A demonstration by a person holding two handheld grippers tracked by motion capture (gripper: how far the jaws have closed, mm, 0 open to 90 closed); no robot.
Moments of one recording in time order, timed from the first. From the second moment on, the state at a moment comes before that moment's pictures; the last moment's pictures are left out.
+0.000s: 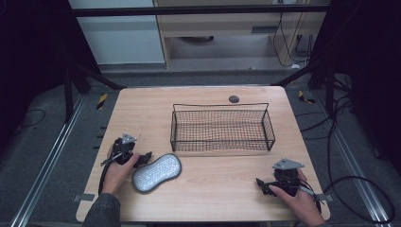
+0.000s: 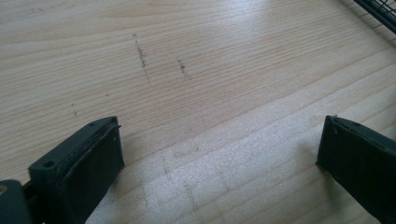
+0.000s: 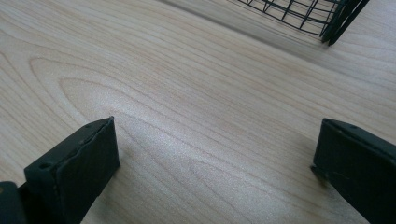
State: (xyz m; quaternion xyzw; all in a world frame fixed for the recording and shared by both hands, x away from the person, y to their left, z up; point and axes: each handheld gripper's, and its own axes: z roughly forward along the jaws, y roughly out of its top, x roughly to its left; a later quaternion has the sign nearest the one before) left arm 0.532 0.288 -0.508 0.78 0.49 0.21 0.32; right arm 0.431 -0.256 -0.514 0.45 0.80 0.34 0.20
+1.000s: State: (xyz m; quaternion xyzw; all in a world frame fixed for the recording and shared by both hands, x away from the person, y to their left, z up) left arm 0.477 0.266 -0.449 0.84 0.40 0.21 0.31; right arm 0.431 -0.256 -0.514 0.45 0.80 0.34 0.20
